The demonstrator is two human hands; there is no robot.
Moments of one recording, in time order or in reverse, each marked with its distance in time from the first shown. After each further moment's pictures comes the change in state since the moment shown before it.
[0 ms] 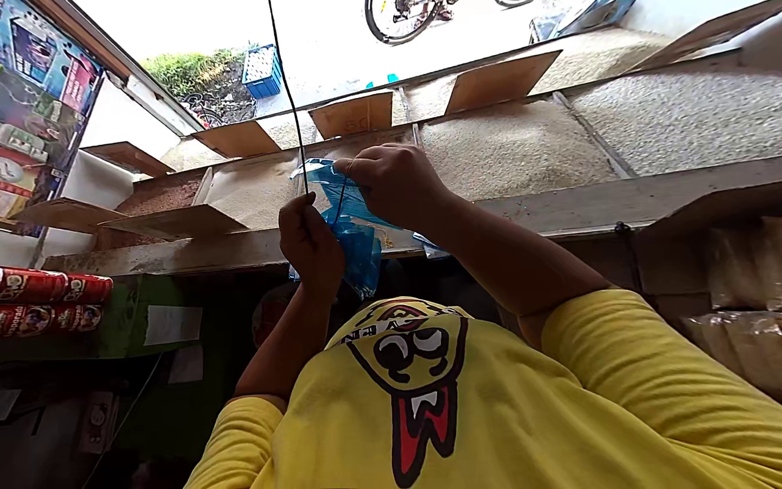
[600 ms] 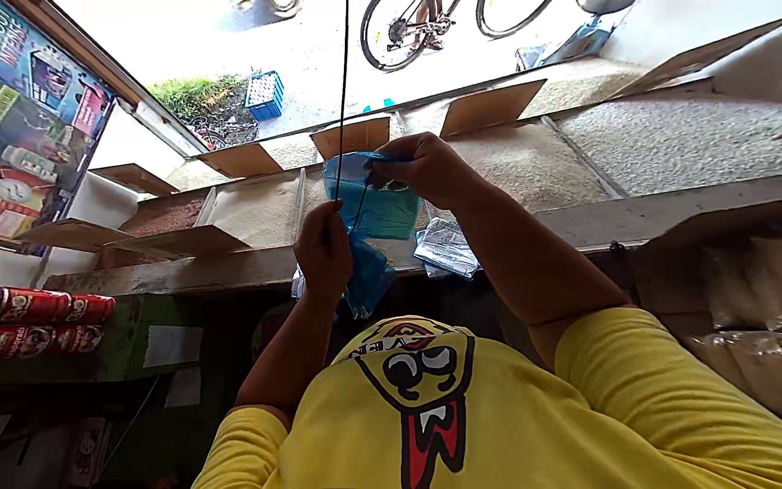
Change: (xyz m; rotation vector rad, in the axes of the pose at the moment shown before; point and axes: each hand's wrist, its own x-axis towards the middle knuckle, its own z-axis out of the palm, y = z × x) left_hand 0.017 -0.003 0.008 -0.069 -0.202 -0.003; right_hand 0.014 0.049 -0.029 0.845 -0.143 0.648
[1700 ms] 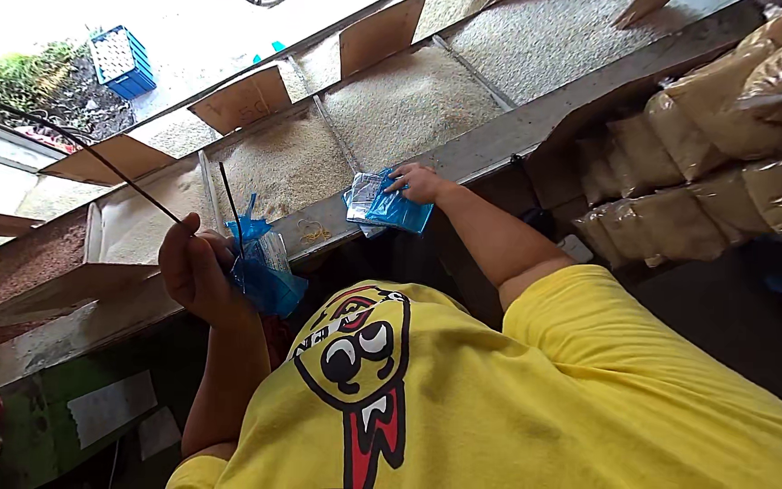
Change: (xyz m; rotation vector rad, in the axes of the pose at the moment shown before) left_hand -0.005 -0.027 -0.021 -0.505 -0.087 -0.017; right_hand -0.125 0.251 -0.111 -0.748 -0.076 0.543
